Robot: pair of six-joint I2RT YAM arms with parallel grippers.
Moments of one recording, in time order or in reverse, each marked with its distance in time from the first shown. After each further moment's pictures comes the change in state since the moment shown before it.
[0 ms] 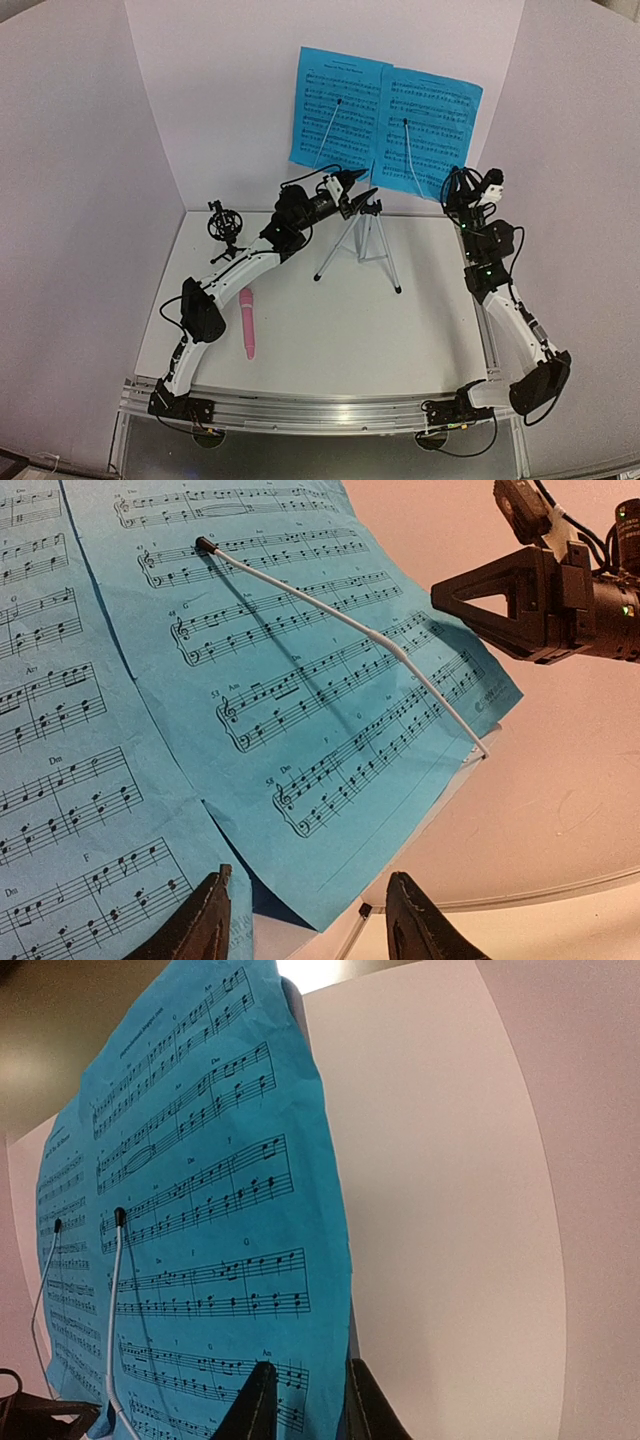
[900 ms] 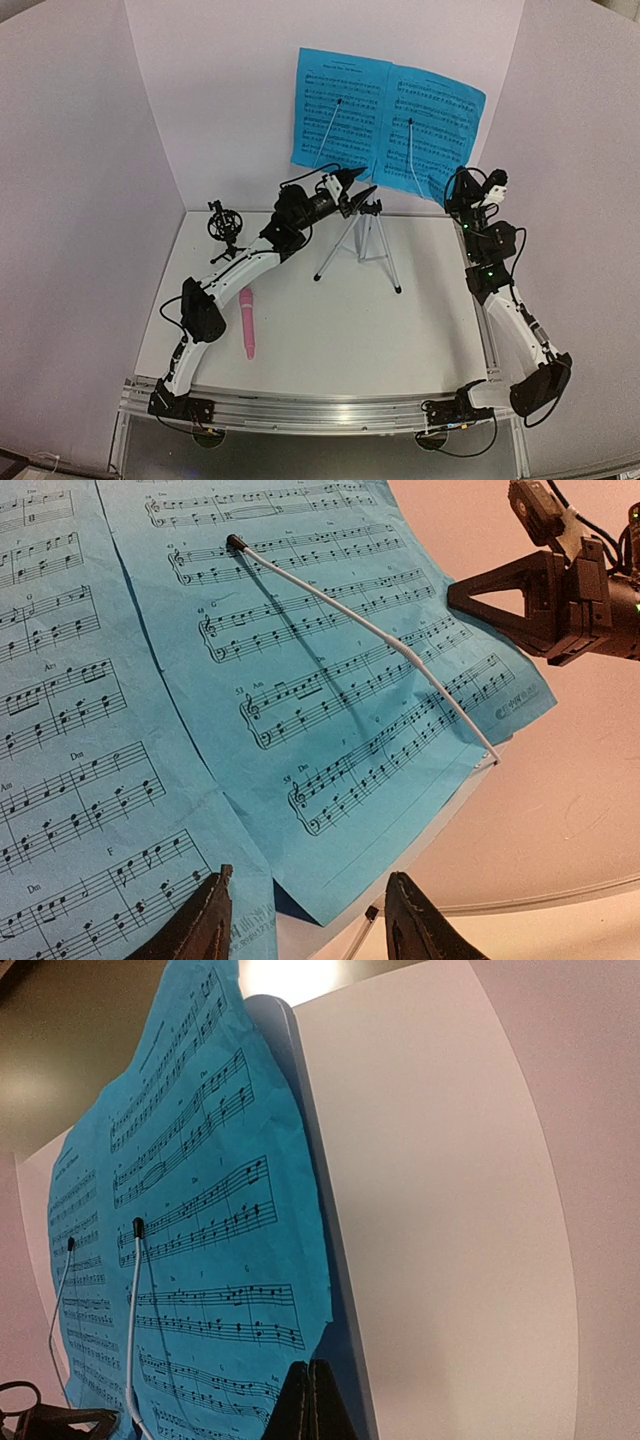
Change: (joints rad) left arm 0.000 0.004 0.010 0.006 -0.021 -0.003; right arm 0.000 -0.013 0.000 0.001 -0.003 0.055
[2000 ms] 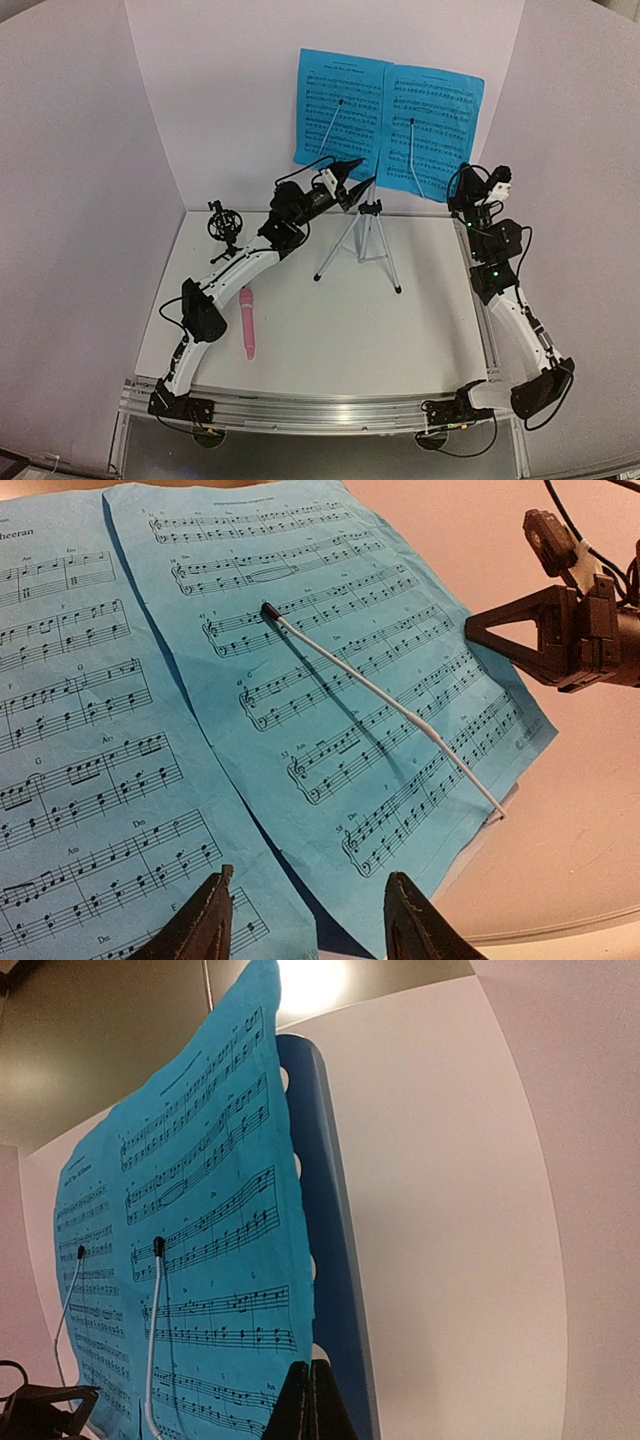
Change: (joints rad) left arm 0.000 0.009 0.066 0.030 -0.007 -0.033; right arm 0.006 -0.020 0.051 -0.058 -0.003 -0.051
